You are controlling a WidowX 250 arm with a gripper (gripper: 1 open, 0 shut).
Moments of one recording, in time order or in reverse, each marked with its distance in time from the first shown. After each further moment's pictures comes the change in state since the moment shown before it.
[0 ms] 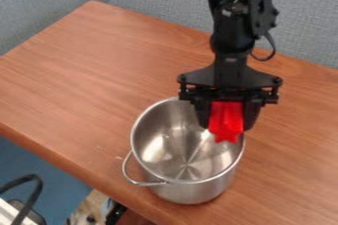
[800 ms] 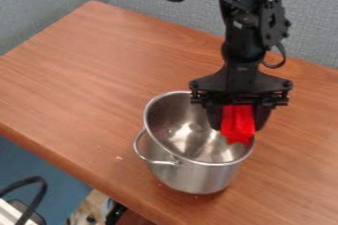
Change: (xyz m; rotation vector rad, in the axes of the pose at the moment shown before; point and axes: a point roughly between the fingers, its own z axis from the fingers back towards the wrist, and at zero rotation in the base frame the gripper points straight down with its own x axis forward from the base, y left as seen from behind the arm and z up) arm 0.011 -0.011 -0.008 -0.020 -0.074 0.013
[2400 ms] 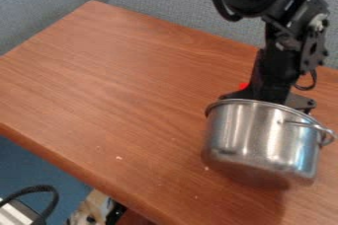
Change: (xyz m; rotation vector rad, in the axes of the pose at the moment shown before) arm 0.009 -0.020 -0.026 0.112 0.019 0.105
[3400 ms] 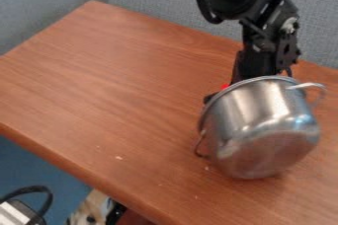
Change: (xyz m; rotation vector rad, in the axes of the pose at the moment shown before) arm 0.013 0.011 -0.022 -0.006 -0.002 0.085
